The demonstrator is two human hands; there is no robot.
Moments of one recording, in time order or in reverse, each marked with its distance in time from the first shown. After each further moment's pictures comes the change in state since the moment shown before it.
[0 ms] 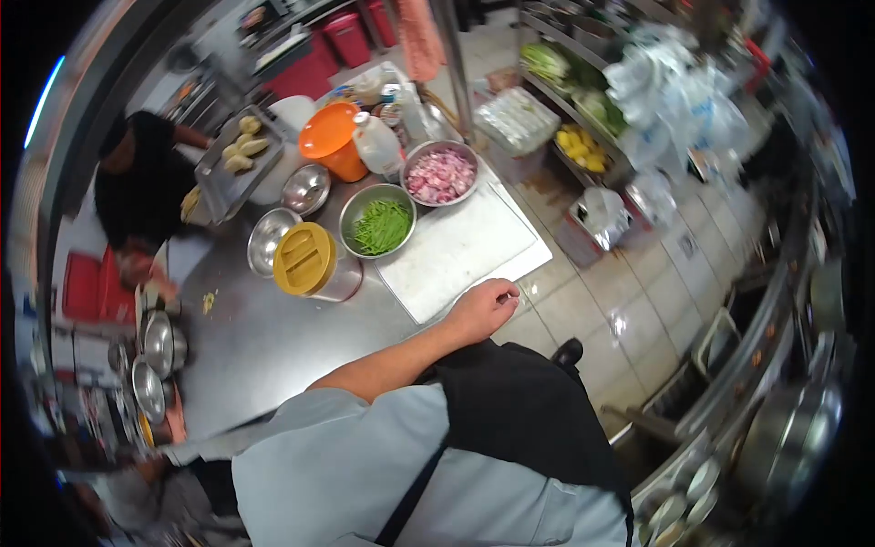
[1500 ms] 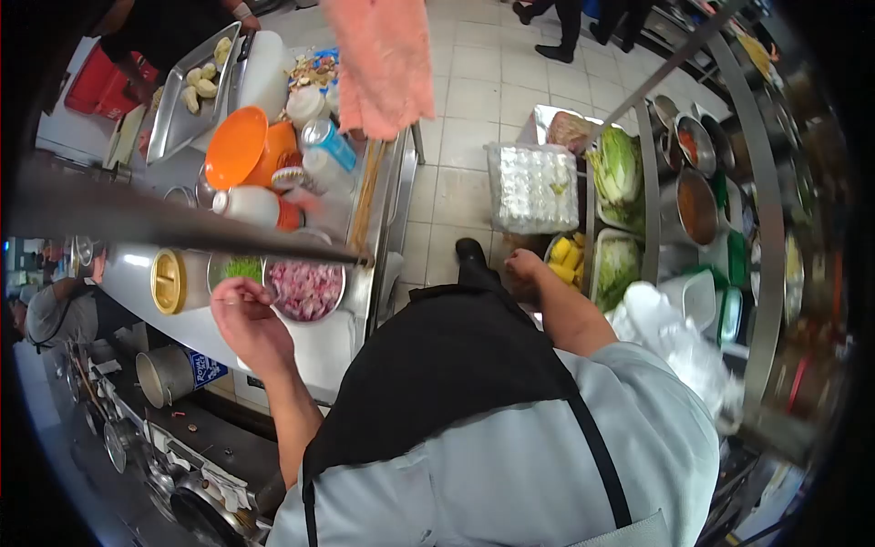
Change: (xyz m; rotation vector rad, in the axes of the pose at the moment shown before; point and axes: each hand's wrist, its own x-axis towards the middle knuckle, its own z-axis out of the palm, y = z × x) left_hand 0.250 0.078 -0.113 -0.412 1.907 0.023; right_hand 0.206 -0.870 0.595 -1.761 -0.800 -1.130
